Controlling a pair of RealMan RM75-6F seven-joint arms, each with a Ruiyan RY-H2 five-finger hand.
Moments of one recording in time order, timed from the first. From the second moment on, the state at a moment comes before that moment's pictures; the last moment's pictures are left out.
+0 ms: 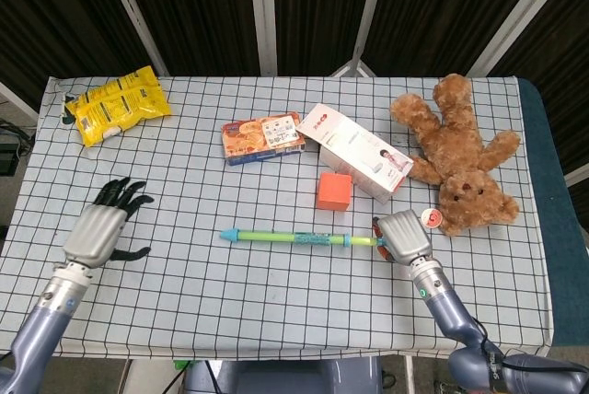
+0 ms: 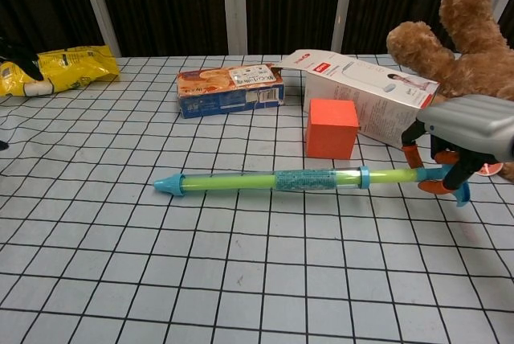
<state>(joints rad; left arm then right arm) -0.39 -1.18 -0.16 -1.83 1.30 1.12 0.35 0.59 -1.44 0.10 -1.61 -1.12 1.04 -0.61</state>
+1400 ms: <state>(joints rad) -0.73 -1.71 -0.18 -1.59 0.84 1.04 0.74 0.60 -1.44 0.08 -1.64 -1.07 1.07 -0.66</state>
